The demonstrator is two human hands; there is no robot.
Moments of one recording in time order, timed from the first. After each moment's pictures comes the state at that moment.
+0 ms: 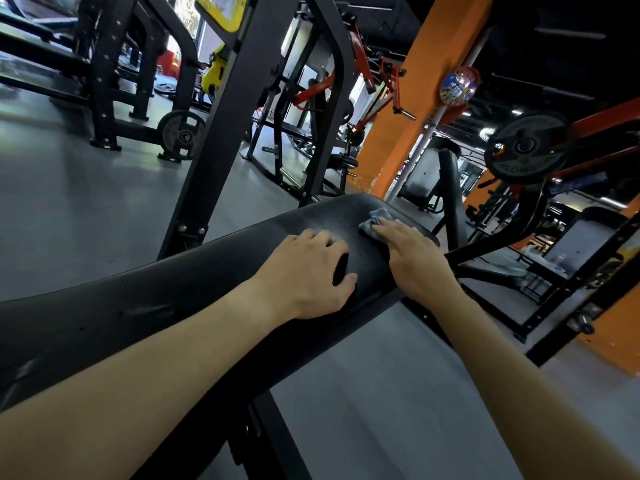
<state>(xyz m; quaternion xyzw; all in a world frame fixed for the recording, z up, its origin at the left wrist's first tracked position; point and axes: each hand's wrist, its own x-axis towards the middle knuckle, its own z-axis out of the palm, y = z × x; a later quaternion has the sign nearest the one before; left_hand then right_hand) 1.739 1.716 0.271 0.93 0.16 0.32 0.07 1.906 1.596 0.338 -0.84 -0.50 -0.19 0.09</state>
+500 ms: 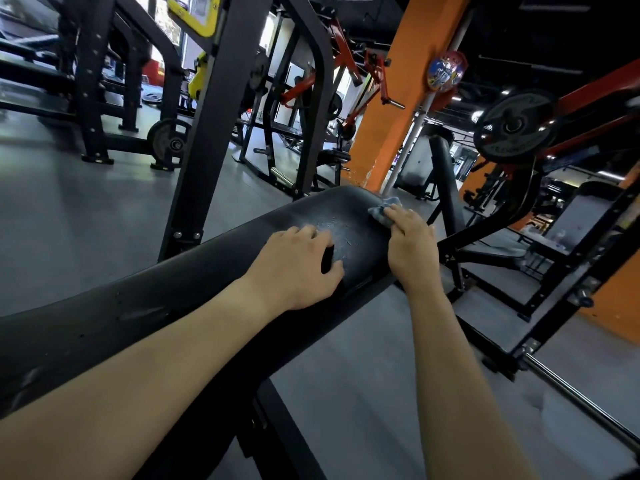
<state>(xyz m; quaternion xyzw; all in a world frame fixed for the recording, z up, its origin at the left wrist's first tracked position) 1.742 1.710 0.272 0.93 0.19 0.31 0.09 1.916 1.594 0.323 -0.82 -0.40 -0.24 0.33</state>
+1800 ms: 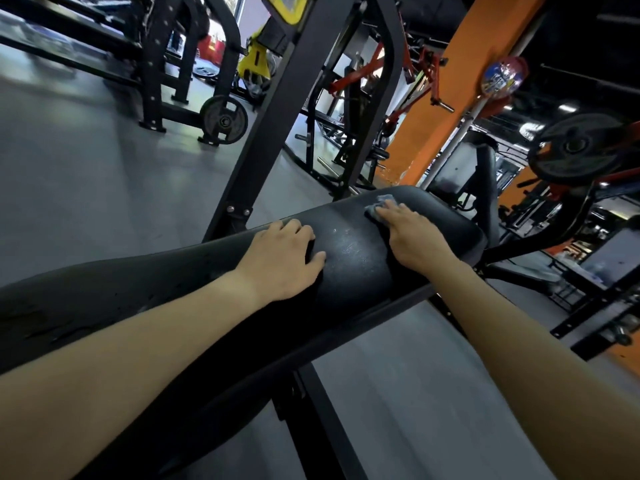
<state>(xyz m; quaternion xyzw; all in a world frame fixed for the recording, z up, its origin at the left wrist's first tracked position) 1.650 1.764 0.221 0.90 0.28 0.29 0.18 1.849 1.658 0.331 -0.83 -0.53 -0.16 -0.01</state>
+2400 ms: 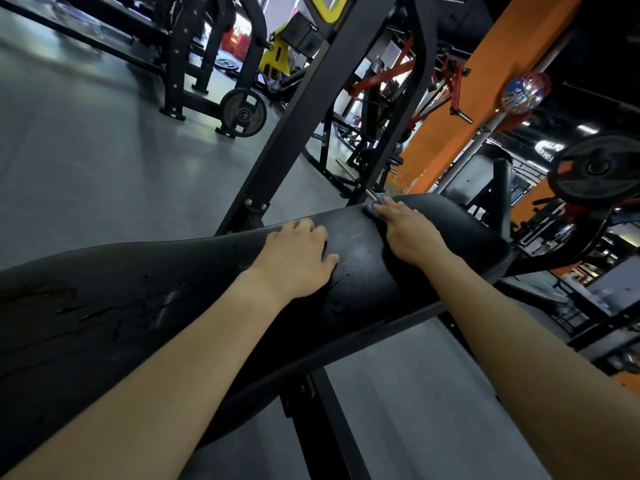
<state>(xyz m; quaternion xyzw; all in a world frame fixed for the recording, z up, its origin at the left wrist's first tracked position) 1.634 1.769 0.216 0.89 0.31 0.27 0.21 1.835 1.702 0.318 -0.82 -0.55 -0.13 -0.03</state>
